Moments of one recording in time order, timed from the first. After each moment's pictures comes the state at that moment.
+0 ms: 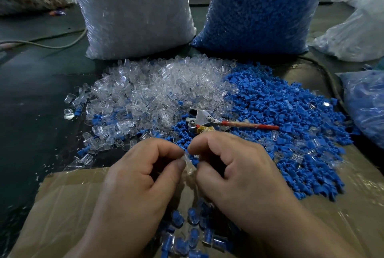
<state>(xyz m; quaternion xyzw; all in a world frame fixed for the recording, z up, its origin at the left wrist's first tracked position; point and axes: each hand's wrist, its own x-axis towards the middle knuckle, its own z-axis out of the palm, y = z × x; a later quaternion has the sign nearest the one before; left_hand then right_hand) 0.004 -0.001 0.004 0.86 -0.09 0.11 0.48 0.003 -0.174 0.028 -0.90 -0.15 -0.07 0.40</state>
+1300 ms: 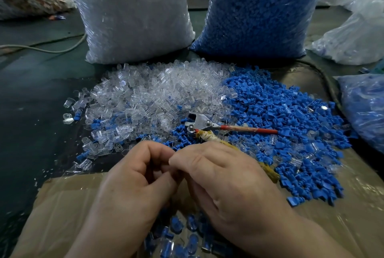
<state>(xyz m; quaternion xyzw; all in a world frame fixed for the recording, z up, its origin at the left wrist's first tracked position) 0.011 0.000 0.001 0.76 -0.03 -0.01 0.64 0.006 -0.172 0.024 -0.87 -0.32 -0.17 0.33</state>
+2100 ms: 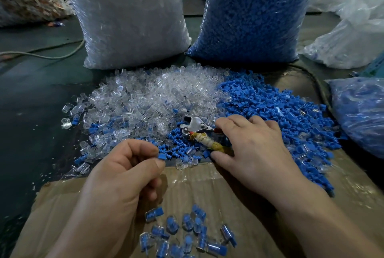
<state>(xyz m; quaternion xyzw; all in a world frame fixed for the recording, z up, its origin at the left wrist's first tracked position) 0.019 0.004 0.004 0.67 0.06 -0.03 0.74 0.043 -0.211 0.023 -1.00 -0.06 -0.03 0.06</state>
